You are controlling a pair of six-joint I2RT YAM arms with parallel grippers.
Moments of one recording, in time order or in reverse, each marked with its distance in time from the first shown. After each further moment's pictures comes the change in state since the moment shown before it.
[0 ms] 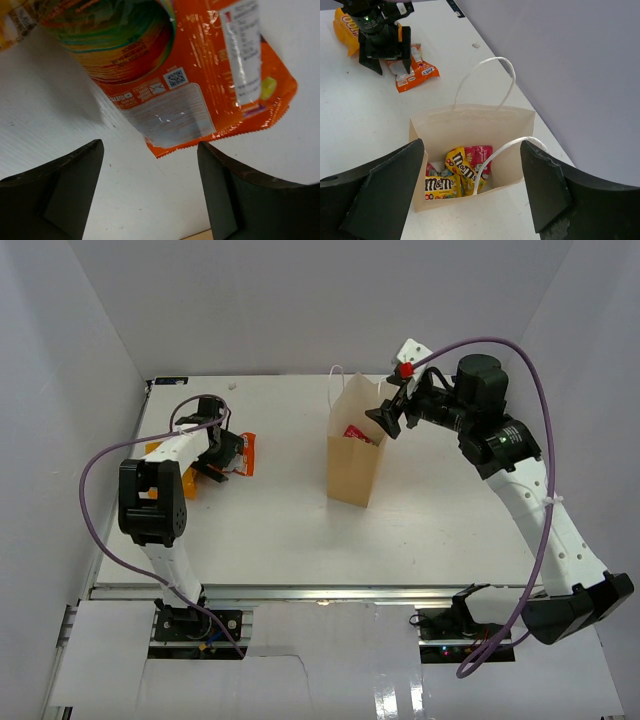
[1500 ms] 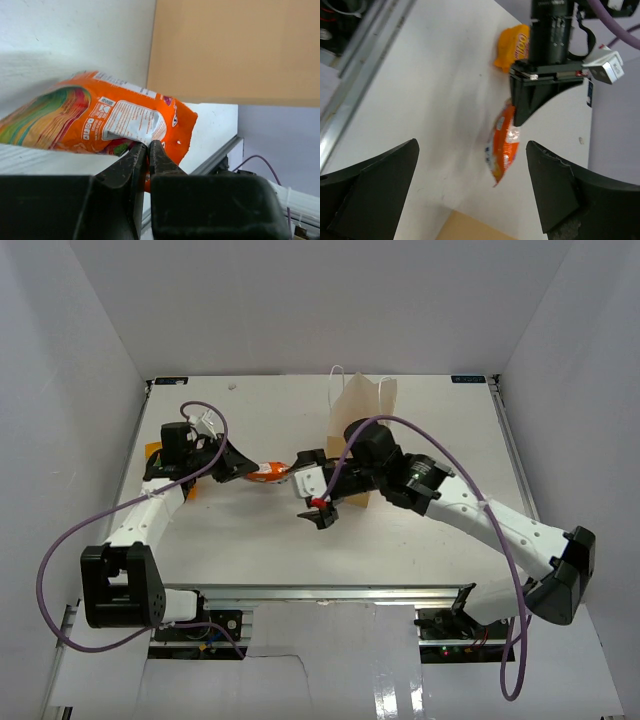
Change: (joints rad) left arm 0.073 -0.532 -0.463 0.449 0.857 0.576; right arm 0.507 0.077 -0.183 -0.015 -0.167 -0.485
